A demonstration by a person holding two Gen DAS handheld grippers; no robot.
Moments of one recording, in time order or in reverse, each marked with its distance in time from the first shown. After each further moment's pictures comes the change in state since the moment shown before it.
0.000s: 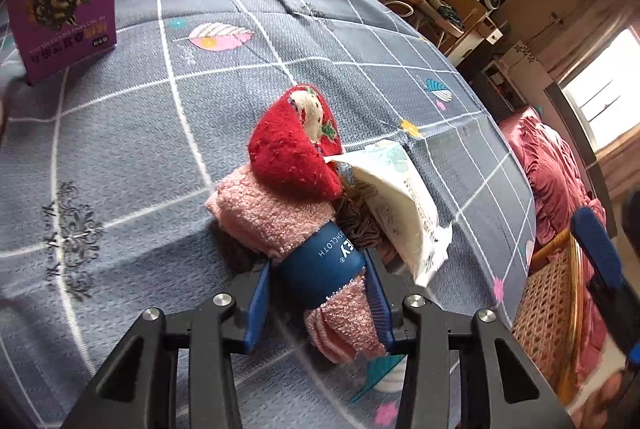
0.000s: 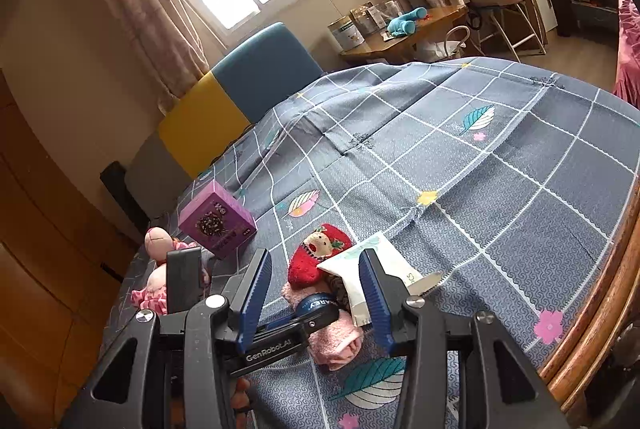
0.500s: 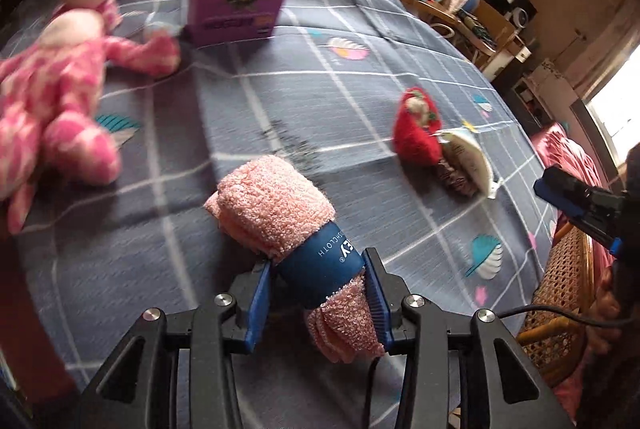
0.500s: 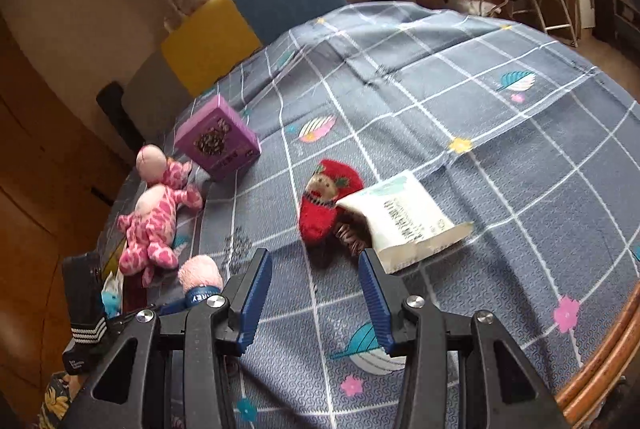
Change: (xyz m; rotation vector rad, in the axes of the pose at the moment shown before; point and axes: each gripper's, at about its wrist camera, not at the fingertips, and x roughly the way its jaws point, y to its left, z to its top) left arm -0.094 0.096 -0.068 -0.077 -0.055 0.130; right arm 0.038 0.025 -0.017 -0.130 0.266 -0.021
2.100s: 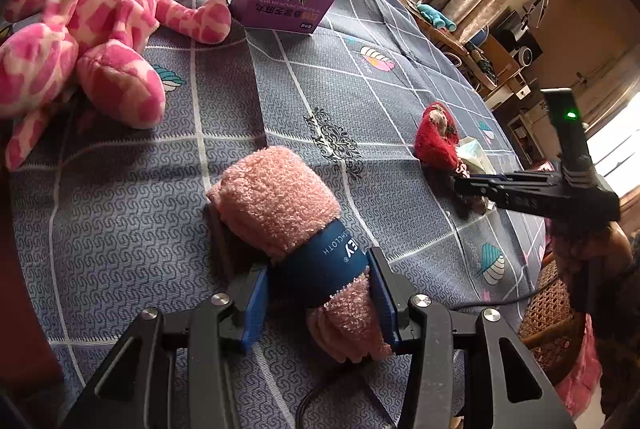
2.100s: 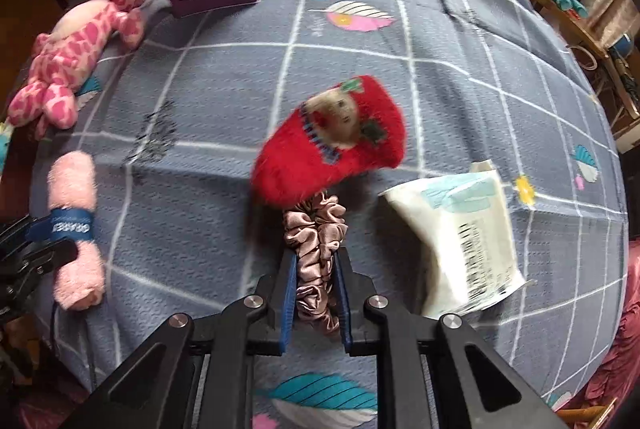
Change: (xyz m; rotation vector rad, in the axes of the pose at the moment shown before) left arm -0.003 0.034 -0.024 -0.113 -0.060 -0.071; right arm 0.132 0.038 0.013 -0.495 0.482 -0.286
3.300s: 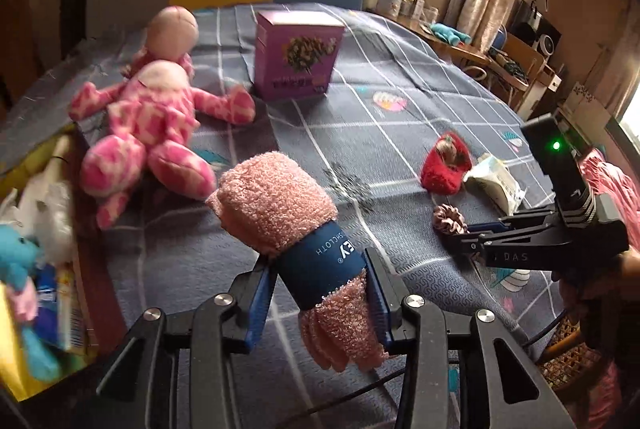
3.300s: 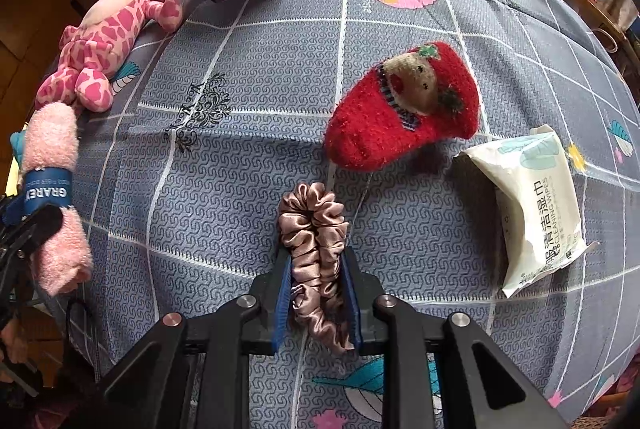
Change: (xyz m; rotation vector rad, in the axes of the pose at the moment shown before) left arm -0.052 -0.042 -0.003 0.142 -0.178 0.260; right arm 0.003 -0.006 -0.029 0.027 -0.007 0.124
